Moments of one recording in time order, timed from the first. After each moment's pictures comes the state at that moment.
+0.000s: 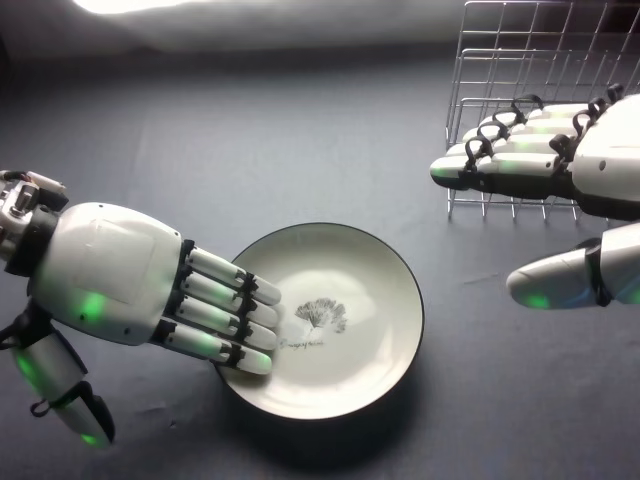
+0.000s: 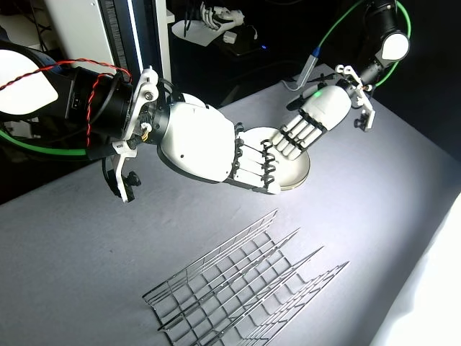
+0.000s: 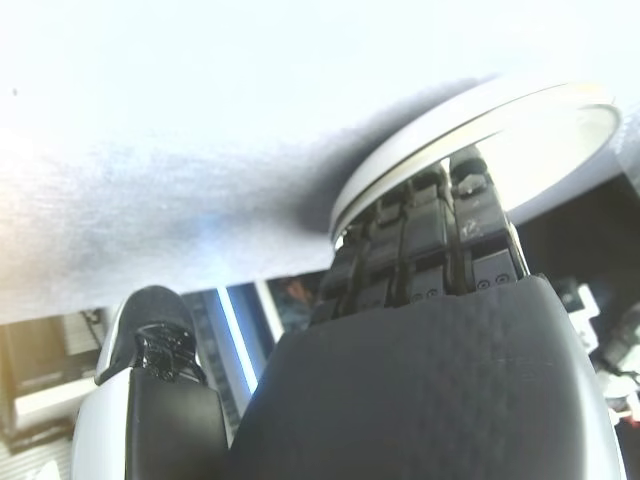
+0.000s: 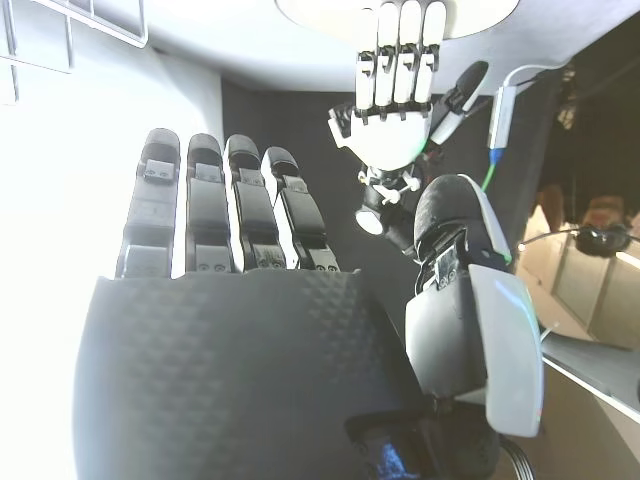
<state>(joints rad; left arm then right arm) 0.51 -1.17 1.64 1.83 -1.17 0.11 -0.41 -0.74 0.86 -0.69 0.32 -0.25</state>
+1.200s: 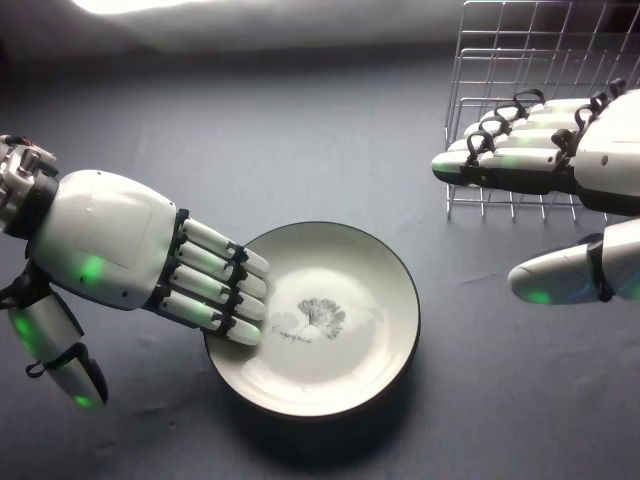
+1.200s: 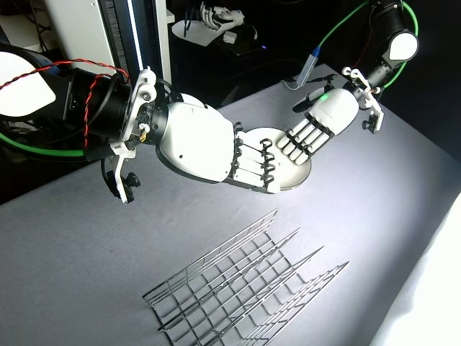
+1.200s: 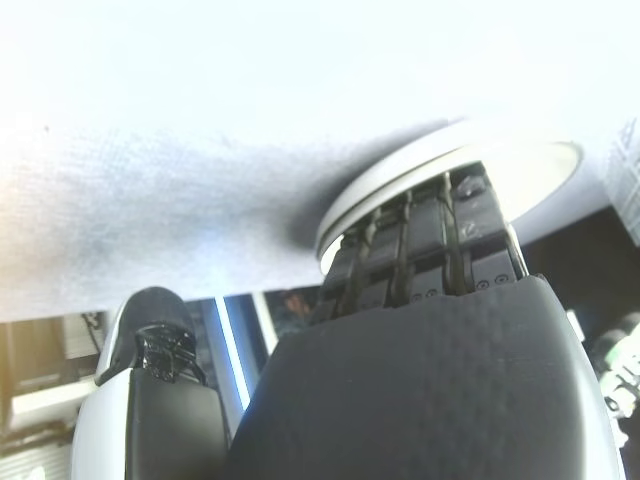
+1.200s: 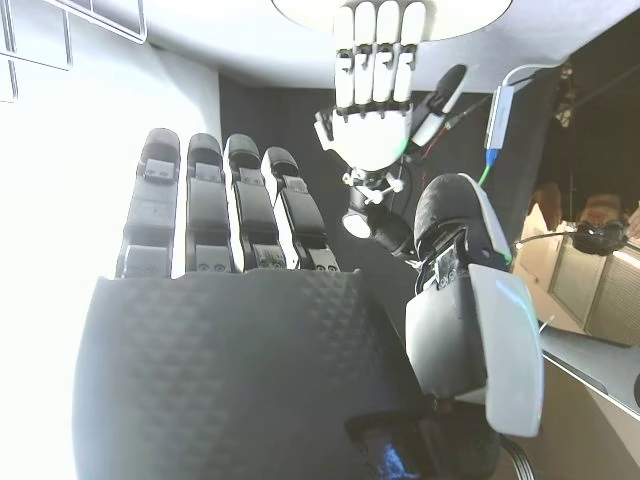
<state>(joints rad) 0.45 -1.20 1.73 1.93 -1.18 0.01 -0.41 -0.74 0.86 -0.70 0.34 -0.25</state>
